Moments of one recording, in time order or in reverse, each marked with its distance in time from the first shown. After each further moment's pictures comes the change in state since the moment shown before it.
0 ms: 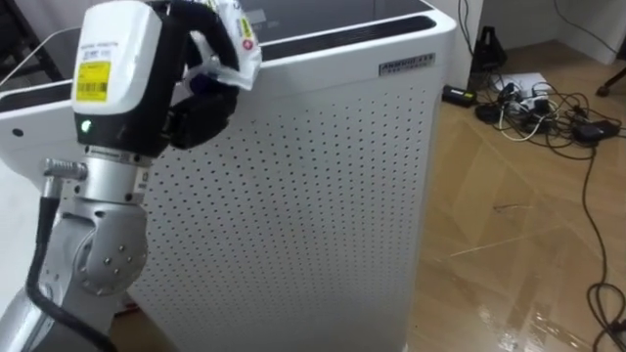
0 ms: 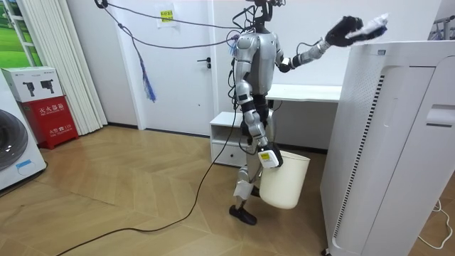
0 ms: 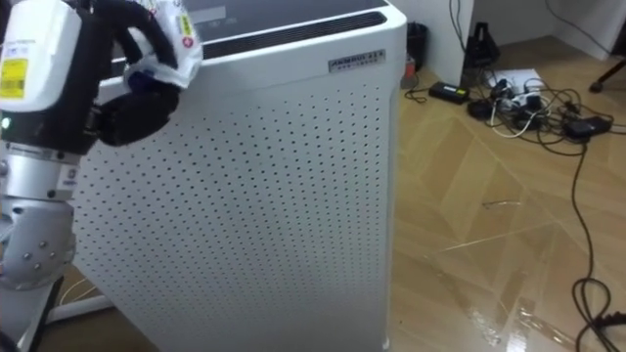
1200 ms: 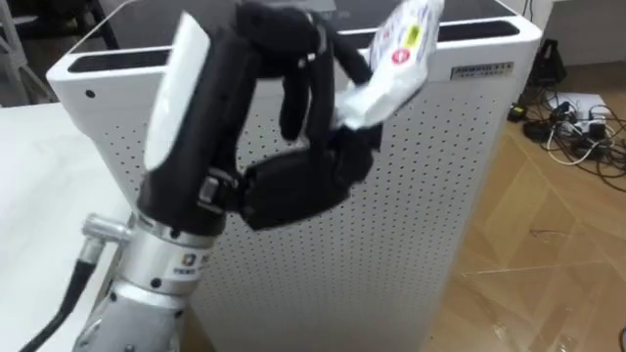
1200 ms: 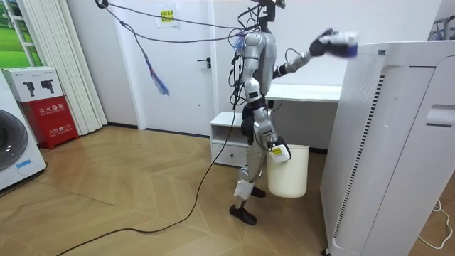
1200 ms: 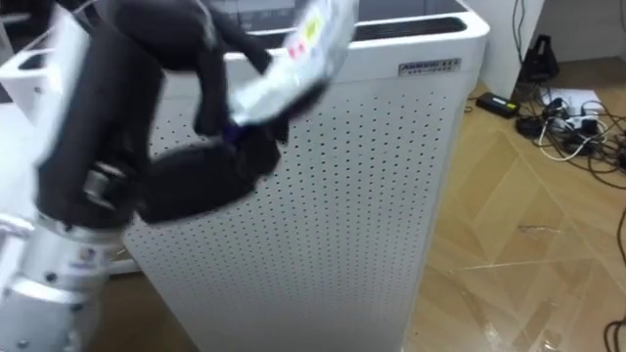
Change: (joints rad) left arm 0.265 -0.162 -0.118 -0.111 -0.347 -0.158 -0.273; right arm -0.036 0.028 0.149 -0.011 0.072 -0.035 0.023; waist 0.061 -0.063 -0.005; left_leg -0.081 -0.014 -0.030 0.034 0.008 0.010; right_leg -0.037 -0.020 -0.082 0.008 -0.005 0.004
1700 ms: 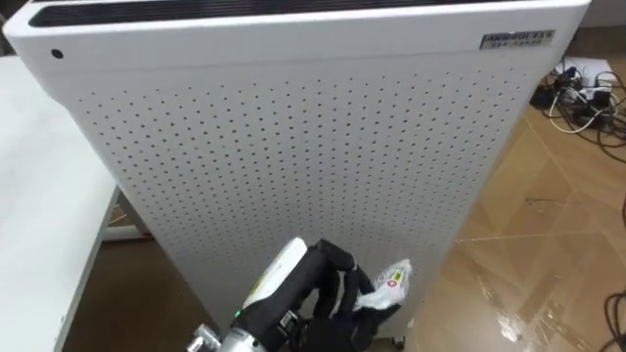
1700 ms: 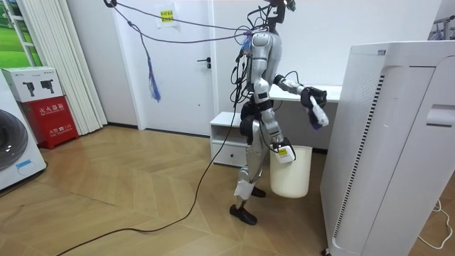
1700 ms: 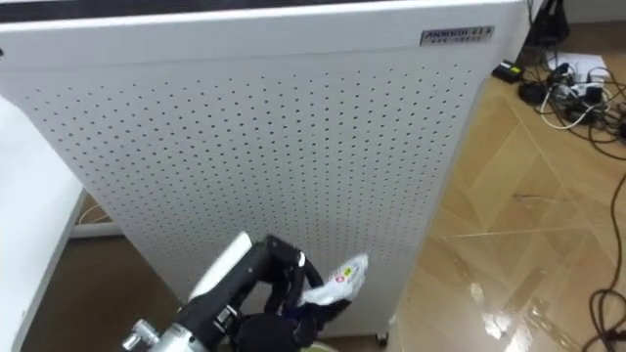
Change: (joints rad) left arm 0.137 -0.010 -0.227 0.425 0.001 0.021 -0.096; right arm -0.150 0.054 0.020 0.100 0.031 -0.012 -0.012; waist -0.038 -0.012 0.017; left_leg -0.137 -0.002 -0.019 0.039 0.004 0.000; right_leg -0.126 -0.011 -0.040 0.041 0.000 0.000
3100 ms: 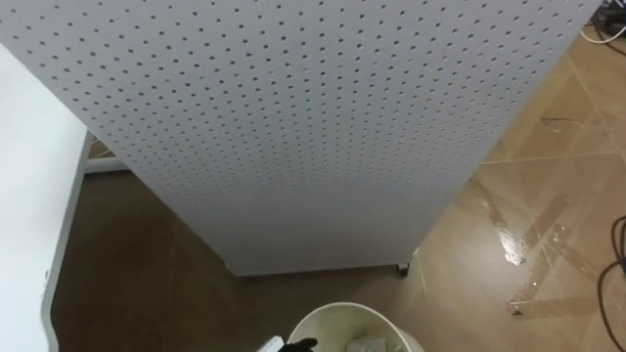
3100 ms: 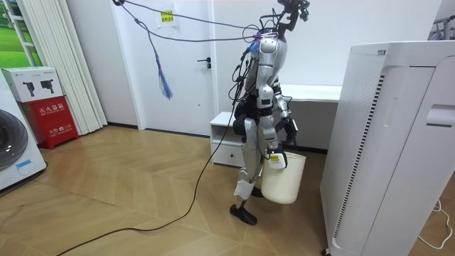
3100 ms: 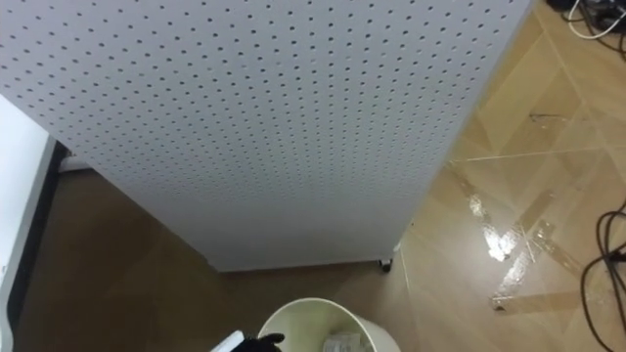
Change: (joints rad) left arm -0.124 -0.083 -0.033 0.725 0.068 -0.005 -0.033; right arm -0.123 0.000 -0.001 0.105 0.119 -0.011 -0.033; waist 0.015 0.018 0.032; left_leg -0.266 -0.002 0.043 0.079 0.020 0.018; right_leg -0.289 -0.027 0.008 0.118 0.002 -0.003
